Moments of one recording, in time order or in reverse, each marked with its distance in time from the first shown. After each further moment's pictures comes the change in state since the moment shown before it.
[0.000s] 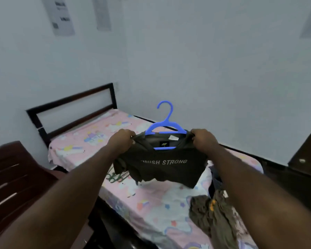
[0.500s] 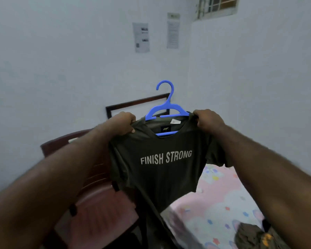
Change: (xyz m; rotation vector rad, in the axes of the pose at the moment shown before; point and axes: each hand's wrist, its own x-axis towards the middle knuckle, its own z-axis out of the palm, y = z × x) left_hand -0.161 -0.116 -0.171 0.181 0.049 -0.273; right_hand -0.007 -0.231 -0.045 -0.063 0.099 -0.443
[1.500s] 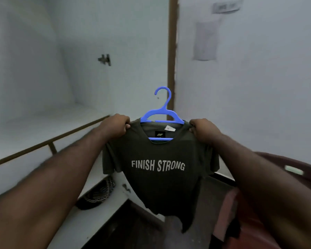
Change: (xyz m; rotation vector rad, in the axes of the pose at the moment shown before) left_hand -0.528 -0.449 -0.091 0.241 0.181 -1.304; right_hand -0.066 -0.787 0.113 0.490 -0.284 -1.262
